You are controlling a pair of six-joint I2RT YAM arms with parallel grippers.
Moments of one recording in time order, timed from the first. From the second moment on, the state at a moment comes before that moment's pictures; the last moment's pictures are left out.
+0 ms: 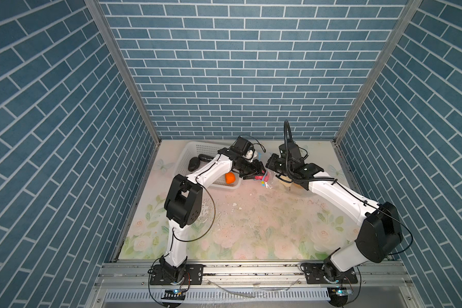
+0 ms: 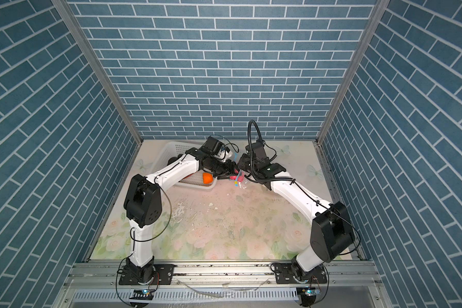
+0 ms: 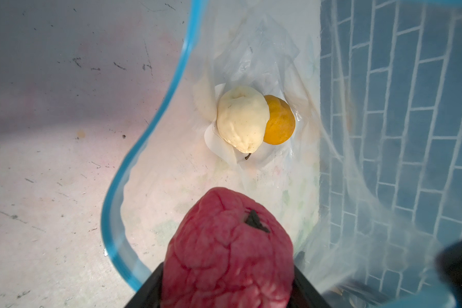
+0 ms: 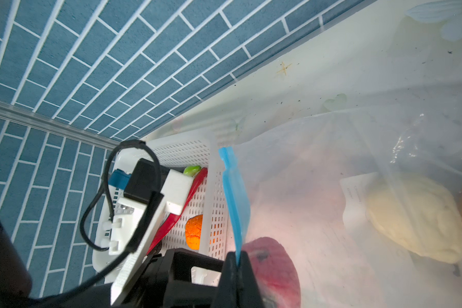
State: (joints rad) left arm -0.57 2.05 1.75 -0.69 0.59 -0.59; right arm 0.61 1.55 1.27 -0.33 0.07 0.82
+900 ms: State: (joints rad) left arm -0.57 2.05 1.75 -0.69 0.59 -0.59; right arm 0.61 1.55 1.27 -0.33 0.07 0.82
